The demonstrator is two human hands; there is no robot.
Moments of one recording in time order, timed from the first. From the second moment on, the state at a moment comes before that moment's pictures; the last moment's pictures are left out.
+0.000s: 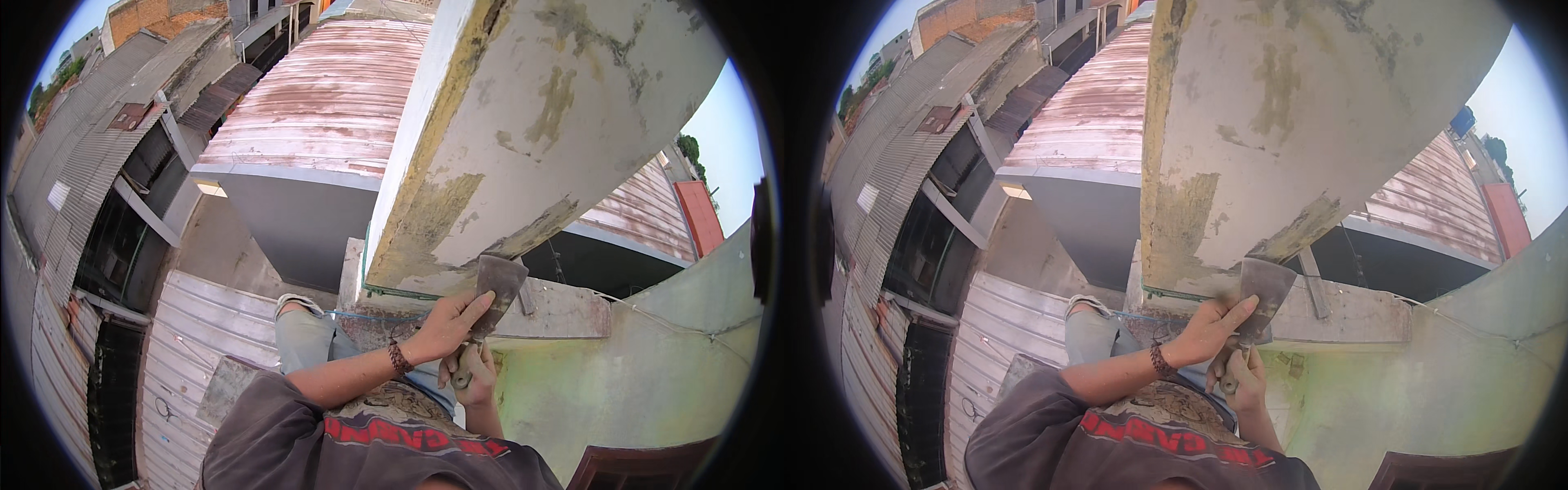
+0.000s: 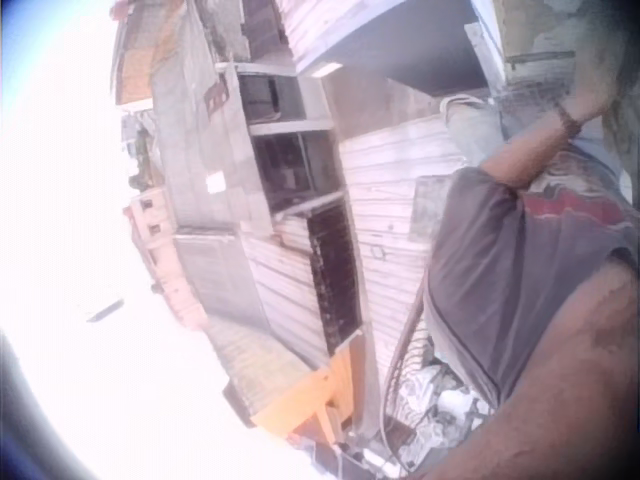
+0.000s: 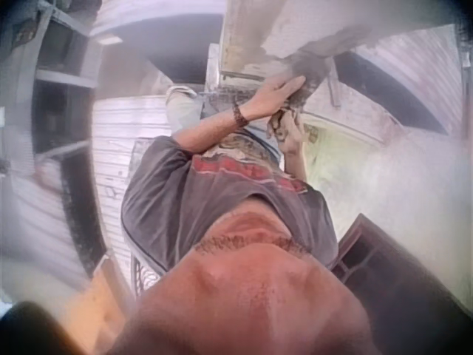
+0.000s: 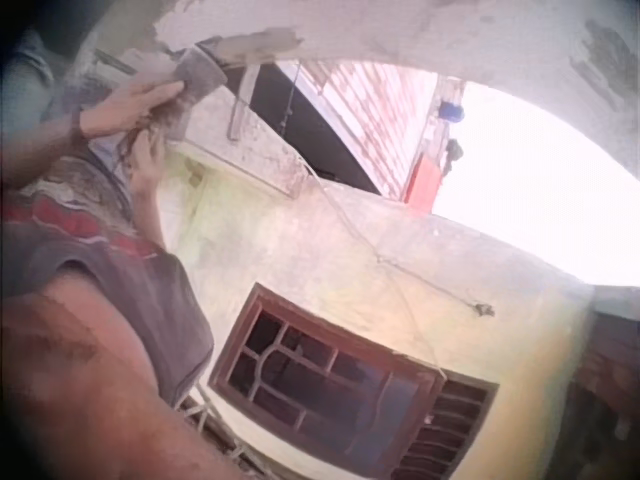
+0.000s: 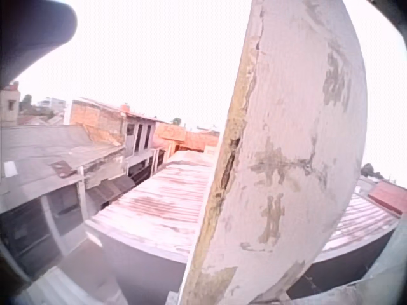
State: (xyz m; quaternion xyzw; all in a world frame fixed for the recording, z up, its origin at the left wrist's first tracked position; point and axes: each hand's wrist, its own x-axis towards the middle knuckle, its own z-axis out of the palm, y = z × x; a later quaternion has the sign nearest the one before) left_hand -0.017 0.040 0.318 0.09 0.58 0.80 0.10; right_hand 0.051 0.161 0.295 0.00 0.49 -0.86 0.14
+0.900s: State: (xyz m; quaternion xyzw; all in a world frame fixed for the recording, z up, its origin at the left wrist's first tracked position) left_hand -0.097 0.051 0.364 0.66 0.58 0.28 -0.38; right_hand 0.029 0.170 0.297 0.04 0.46 -0.87 0.16
